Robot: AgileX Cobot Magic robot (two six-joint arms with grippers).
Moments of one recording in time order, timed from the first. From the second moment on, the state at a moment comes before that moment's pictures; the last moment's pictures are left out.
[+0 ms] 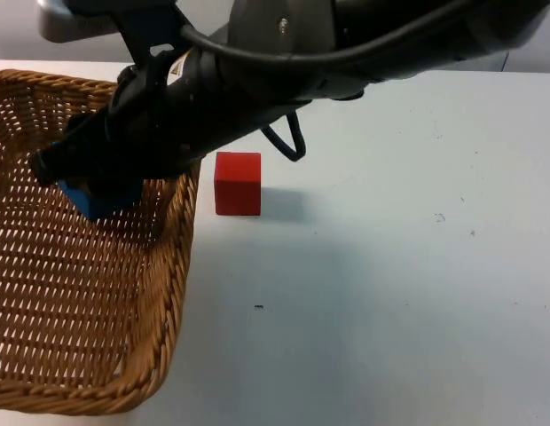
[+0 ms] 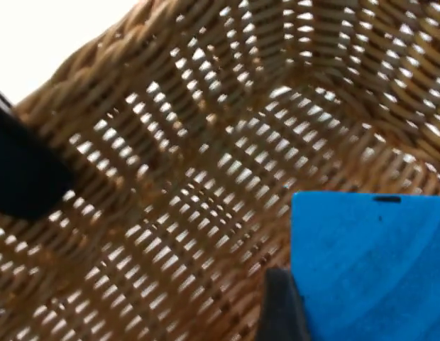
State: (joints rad) right arm 0.89 2.12 -1.47 0.34 0.17 -0.24; left arm 0.32 1.59 -0.83 -0.80 0.96 0.79
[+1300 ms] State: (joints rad) right arm 0.89 1.60 -1.17 0.06 0.21 -0.24; left arm 0.32 1.67 -0.83 -0.80 0.93 0.81
